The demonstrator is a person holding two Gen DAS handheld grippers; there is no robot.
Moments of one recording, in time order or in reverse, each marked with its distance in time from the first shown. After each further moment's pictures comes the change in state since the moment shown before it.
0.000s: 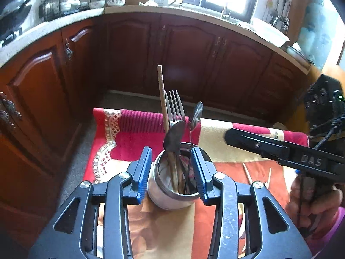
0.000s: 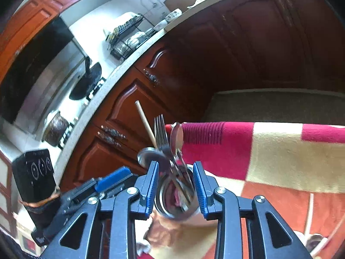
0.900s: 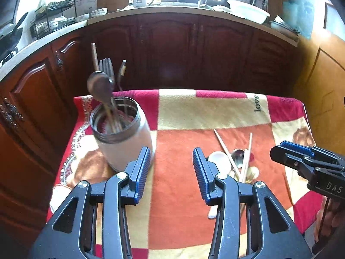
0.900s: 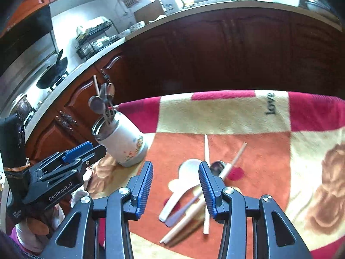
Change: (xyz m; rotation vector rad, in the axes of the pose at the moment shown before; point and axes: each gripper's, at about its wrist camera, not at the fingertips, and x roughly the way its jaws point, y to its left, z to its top) left arm -0.009 -0.115 -0.085 0.131 -0.001 0.051; right arm -0.146 -0.049 -0.125 -0.027 -0.085 -0.375
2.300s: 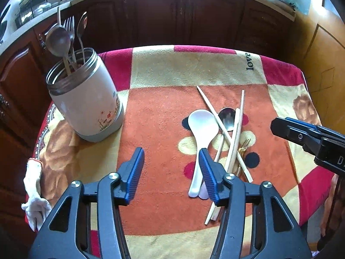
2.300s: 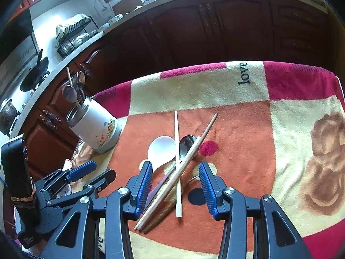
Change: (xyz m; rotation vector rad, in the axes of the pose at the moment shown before) left arm 0.048 -0.038 -0.045 0.030 0.160 -0.023; right arm 0.012 -0.037 -0.031 0.077 0.070 -0.082
